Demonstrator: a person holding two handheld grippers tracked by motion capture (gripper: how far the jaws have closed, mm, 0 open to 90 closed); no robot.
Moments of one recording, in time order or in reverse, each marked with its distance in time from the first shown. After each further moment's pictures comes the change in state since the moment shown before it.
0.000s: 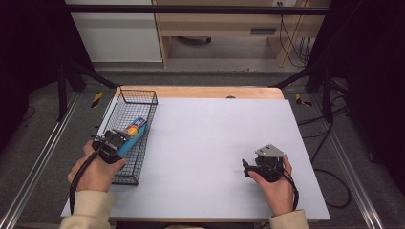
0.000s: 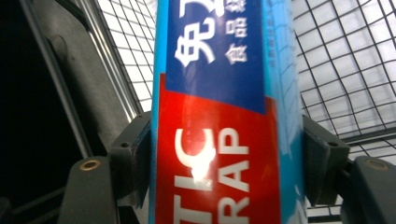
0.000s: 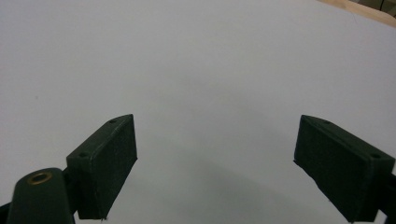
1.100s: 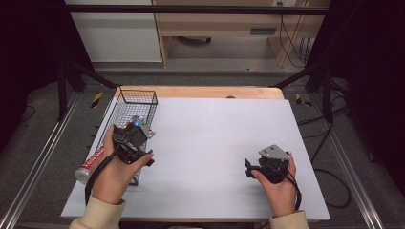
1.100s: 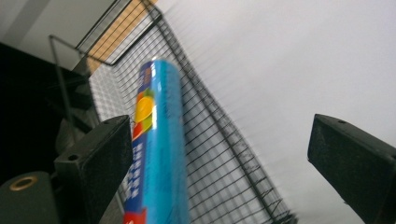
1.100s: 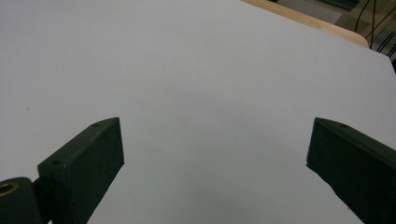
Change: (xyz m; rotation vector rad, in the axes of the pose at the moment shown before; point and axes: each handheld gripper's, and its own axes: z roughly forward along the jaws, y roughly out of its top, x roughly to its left) left arm -0.045 0.017 -0.082 -0.495 0.004 0.108; right arm -0.004 0.000 -0.010 -0.059 -0.046 -0.013
